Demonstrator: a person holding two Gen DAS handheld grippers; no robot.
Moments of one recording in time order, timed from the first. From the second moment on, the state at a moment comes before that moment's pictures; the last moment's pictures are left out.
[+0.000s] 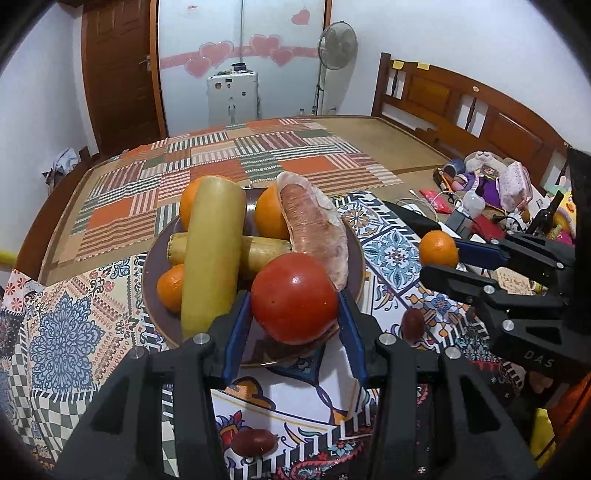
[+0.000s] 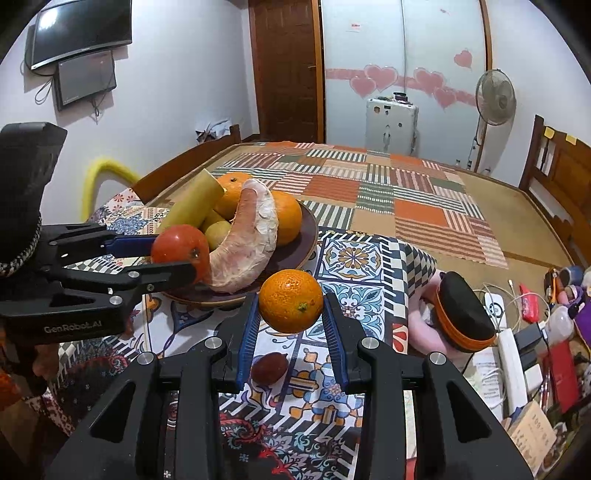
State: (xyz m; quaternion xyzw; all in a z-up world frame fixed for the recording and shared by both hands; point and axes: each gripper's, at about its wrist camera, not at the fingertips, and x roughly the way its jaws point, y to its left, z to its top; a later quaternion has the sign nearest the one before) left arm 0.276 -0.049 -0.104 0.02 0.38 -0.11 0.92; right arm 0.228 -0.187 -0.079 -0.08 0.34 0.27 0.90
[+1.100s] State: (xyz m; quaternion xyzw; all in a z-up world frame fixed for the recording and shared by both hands) left arm 0.212 -0.002 -0.127 0.02 0.41 -0.11 0.90; right arm 0.216 -0.164 -0.071 -0.08 0.34 0.29 0.89
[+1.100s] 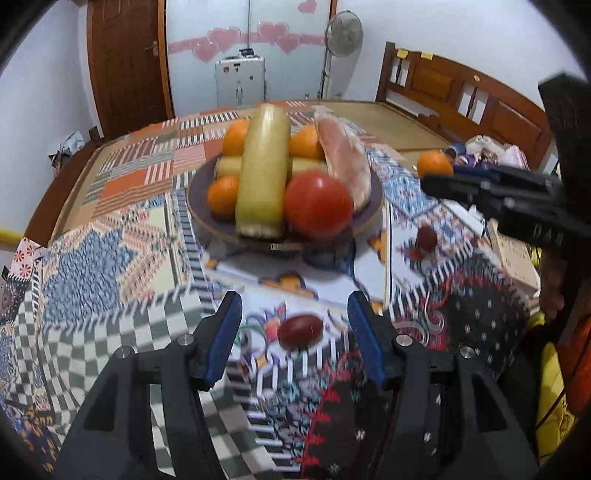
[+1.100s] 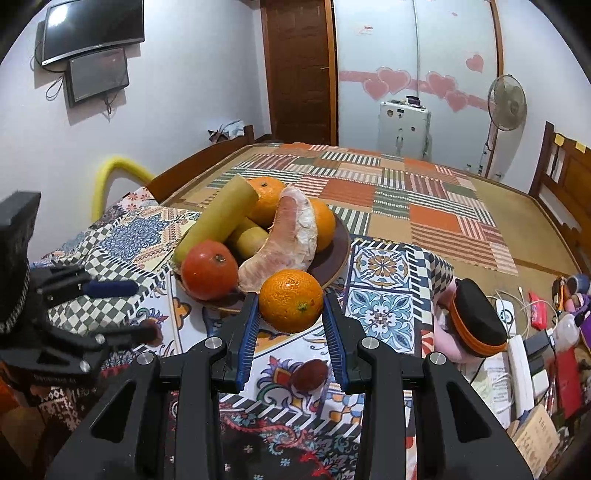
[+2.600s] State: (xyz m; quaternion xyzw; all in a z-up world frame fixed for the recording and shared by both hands) left arm 0.203 0.043 -0.109 -0.02 0.36 -0.10 0.93; right arm 0.231 -0.133 -0.055 -0.12 0.32 0.28 0.90
